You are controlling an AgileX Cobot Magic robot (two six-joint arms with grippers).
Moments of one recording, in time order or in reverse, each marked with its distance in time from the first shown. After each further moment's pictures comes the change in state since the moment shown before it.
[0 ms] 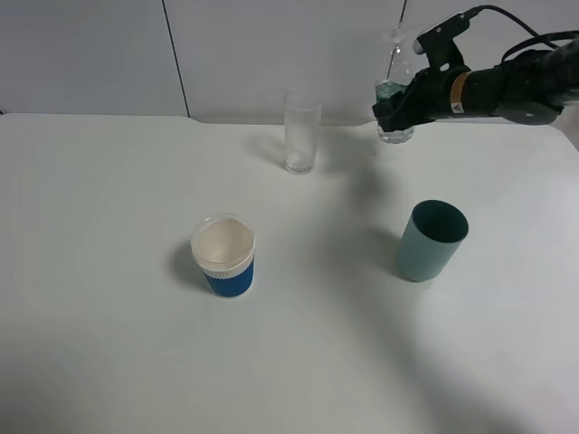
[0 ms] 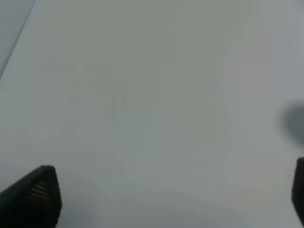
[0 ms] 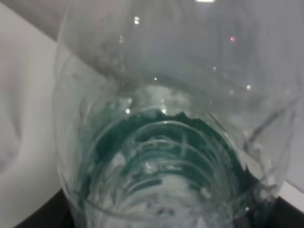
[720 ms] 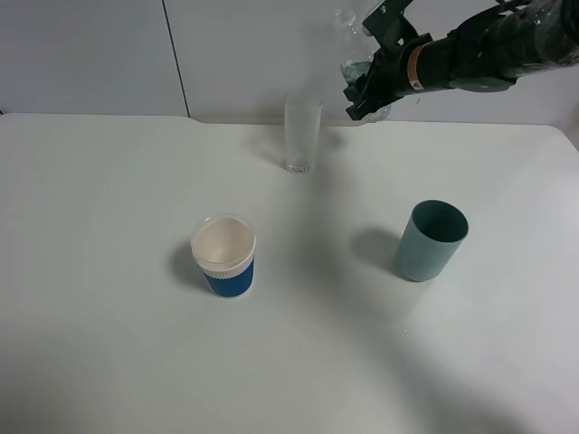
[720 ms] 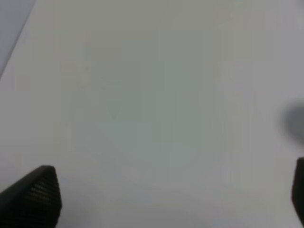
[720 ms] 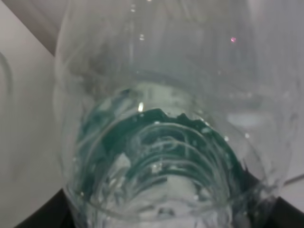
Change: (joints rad) left arm 0.000 0.000 0.000 0.001 0.000 0.000; right arm 0.165 0.000 -0.140 -0.105 0.234 -0.011
